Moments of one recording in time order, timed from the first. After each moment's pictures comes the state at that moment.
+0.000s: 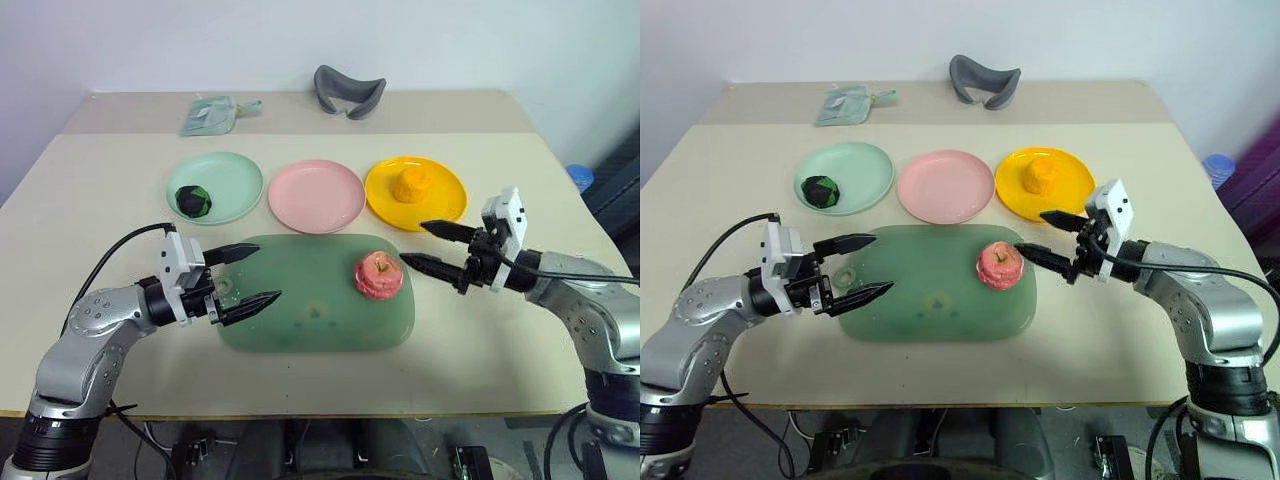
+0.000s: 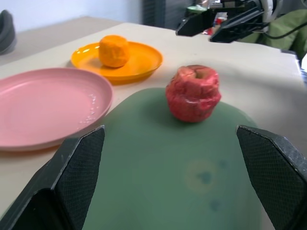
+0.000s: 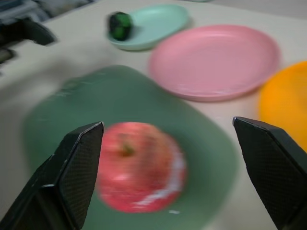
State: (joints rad) left arm -0.07 0.67 0.13 -0.36 -0.60 0.33 -1.01; right arm -0.22 -0.71 -0.21 -0.35 0.67 0.76 0.91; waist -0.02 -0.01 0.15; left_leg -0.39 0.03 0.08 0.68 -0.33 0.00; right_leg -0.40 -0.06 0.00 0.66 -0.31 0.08
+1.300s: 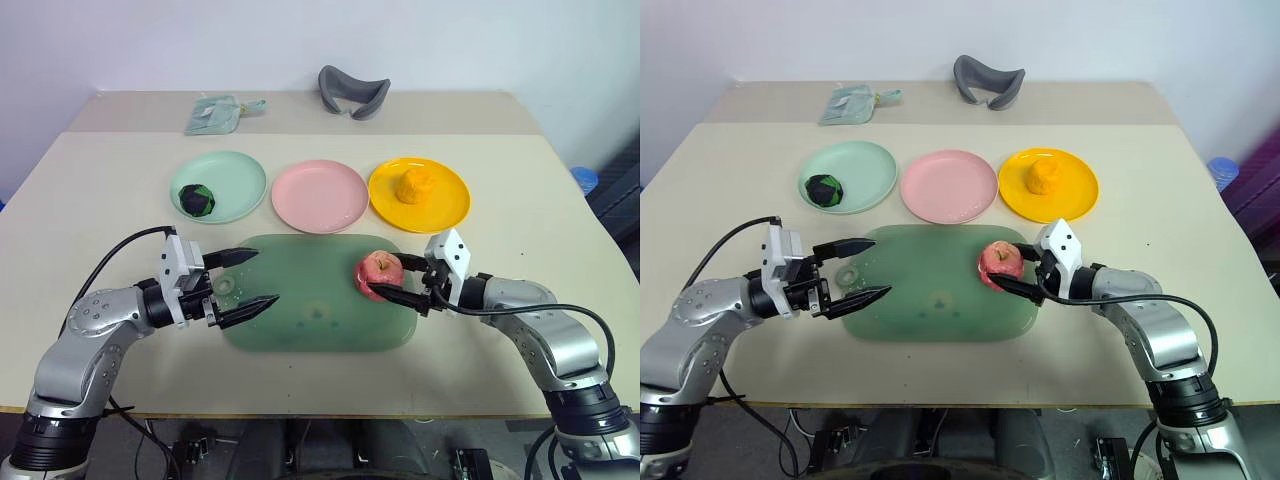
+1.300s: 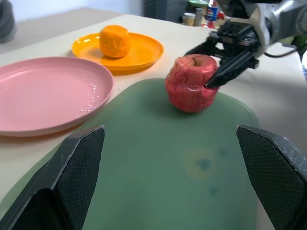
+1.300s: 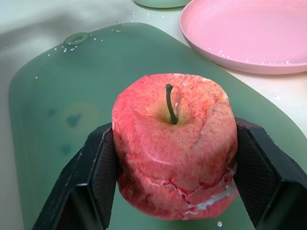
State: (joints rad) left arm -0.05 0.66 0.13 -0.34 -0.58 0.32 -0.98; right arm -0.21 -0.61 0.04 -0.23 0.43 0.49 0.86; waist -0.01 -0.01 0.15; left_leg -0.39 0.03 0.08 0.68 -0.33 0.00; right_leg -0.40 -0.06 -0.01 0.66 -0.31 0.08
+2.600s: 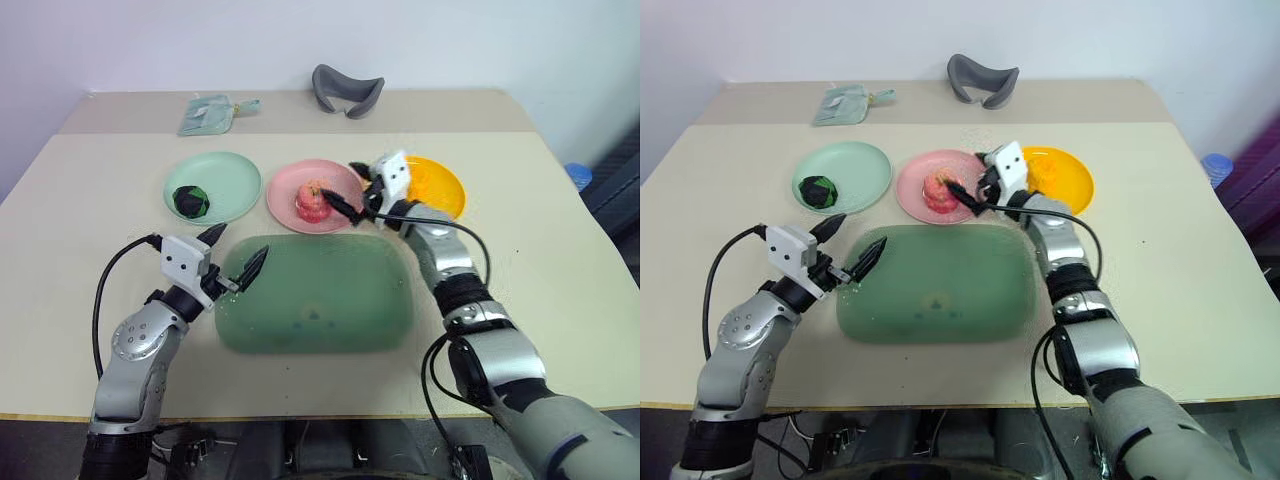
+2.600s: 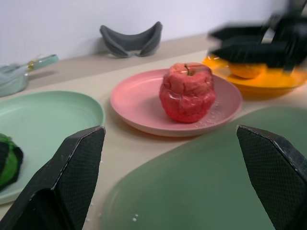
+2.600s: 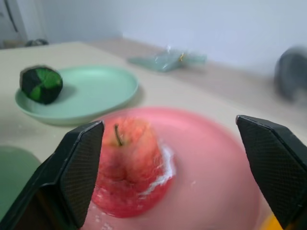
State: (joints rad) left arm 0.01 0.37 0.12 -0.33 -0.30 0.13 -0.52; right arm -0.72 -0.28 0.00 0.51 0.21 -0.08 0.75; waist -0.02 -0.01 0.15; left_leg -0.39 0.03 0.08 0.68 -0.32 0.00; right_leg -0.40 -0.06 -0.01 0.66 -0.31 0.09
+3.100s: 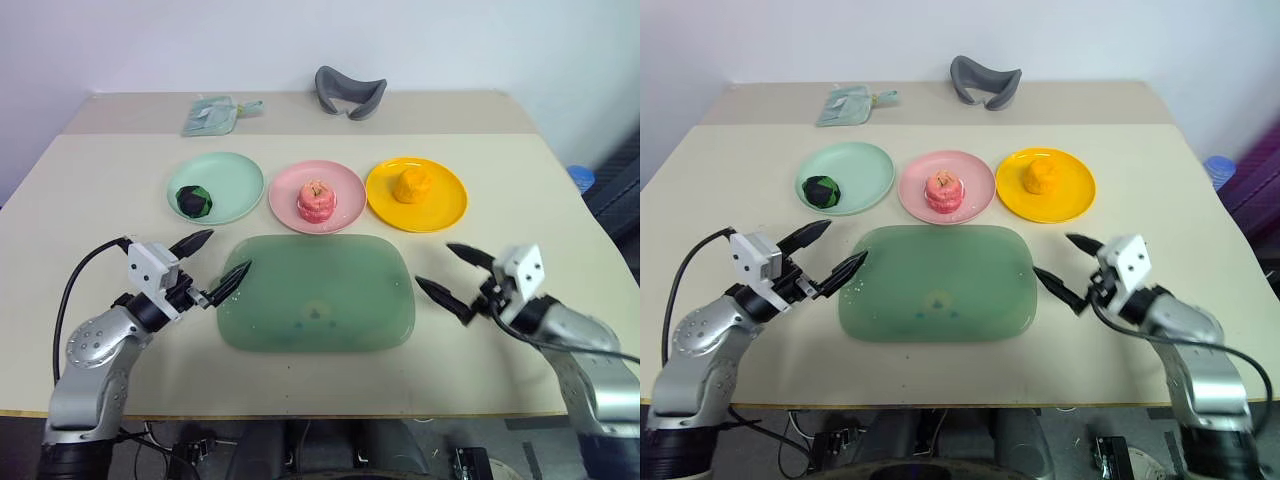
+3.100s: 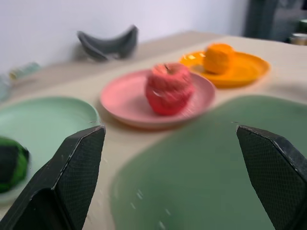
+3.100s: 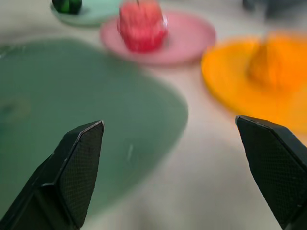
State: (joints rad) left arm 0.08 0.55 0.22 -0.32 -0.51 0.16 -0.74; right arm 0.14 -0.60 -0.28 -0.29 0.46 0.25 0.82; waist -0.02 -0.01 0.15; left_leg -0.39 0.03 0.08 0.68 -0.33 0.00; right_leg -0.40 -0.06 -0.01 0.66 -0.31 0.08
